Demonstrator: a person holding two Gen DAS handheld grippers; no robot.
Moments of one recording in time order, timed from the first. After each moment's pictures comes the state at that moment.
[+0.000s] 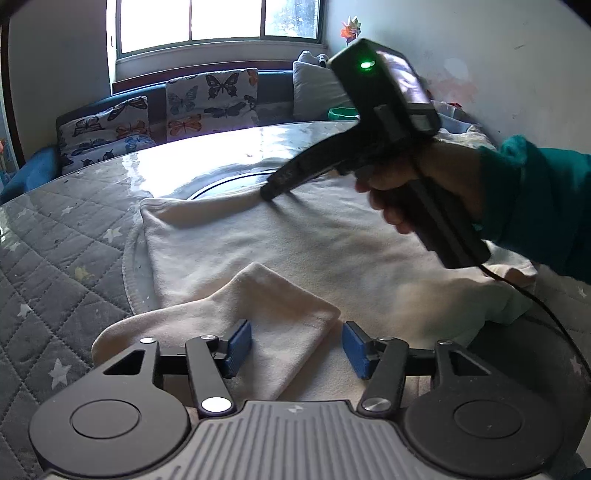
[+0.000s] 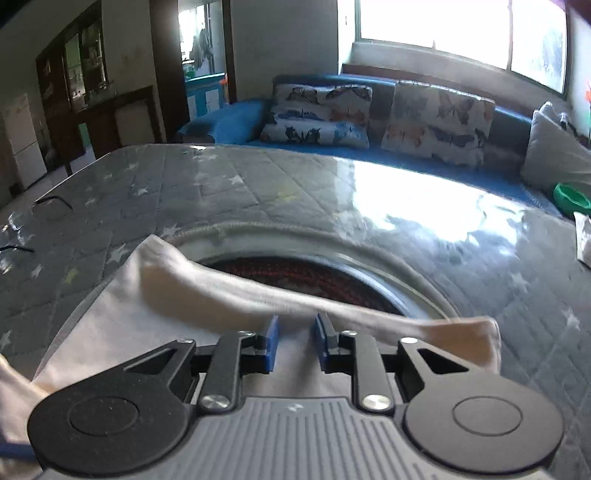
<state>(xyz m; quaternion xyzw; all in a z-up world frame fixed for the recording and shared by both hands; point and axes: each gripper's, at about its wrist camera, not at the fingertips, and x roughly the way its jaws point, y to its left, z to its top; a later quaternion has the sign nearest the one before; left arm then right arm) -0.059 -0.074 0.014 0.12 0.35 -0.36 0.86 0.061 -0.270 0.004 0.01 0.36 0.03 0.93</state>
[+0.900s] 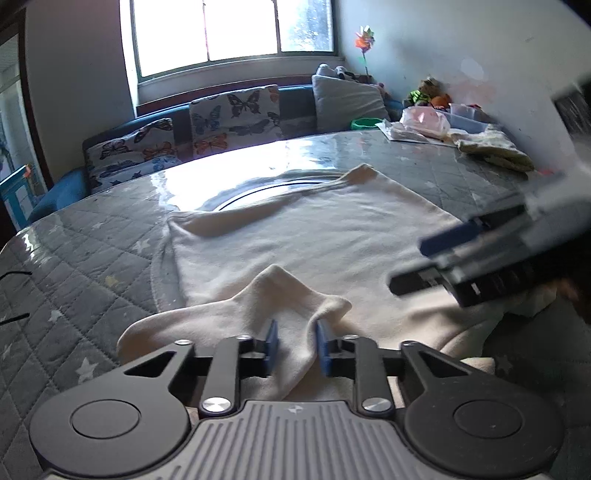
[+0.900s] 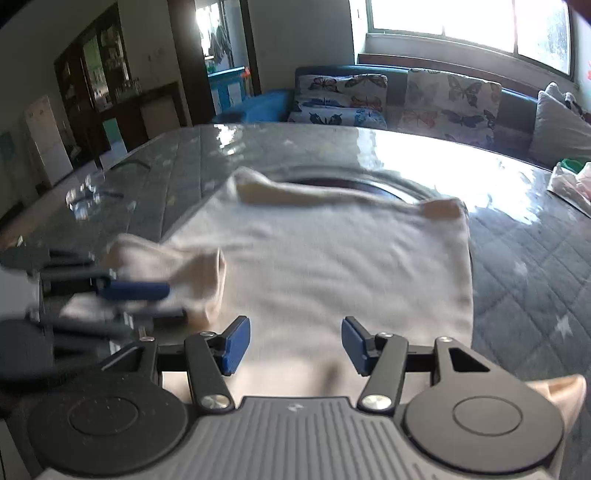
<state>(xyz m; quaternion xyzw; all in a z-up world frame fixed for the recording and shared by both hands) -0.077 -0.073 0.012 0.16 0.30 -0.32 0.88 -0.104 -0.257 0.026 0.02 0.38 0.07 0.92</state>
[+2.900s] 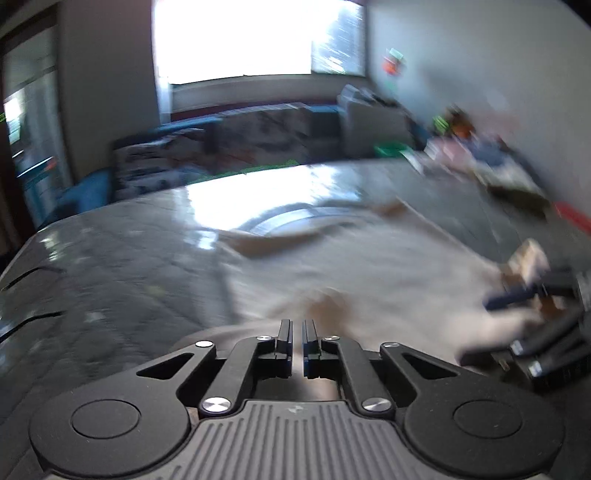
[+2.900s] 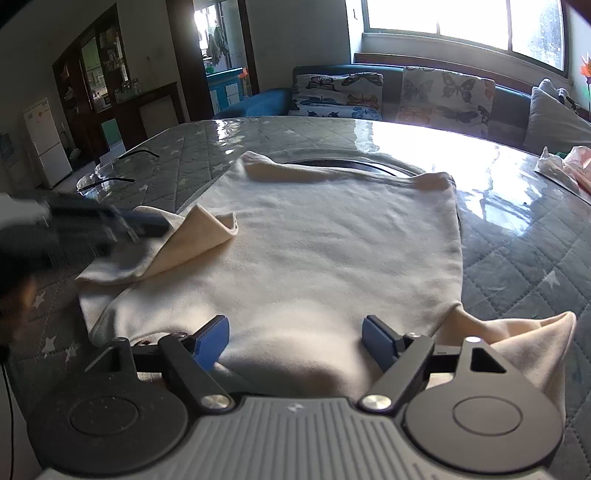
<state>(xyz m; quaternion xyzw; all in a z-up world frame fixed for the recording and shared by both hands) -0.057 -0.025 0.041 0.09 0.28 -0.27 0.92 -0.143 -0.255 0.020 0.03 0.38 0.07 0.92</state>
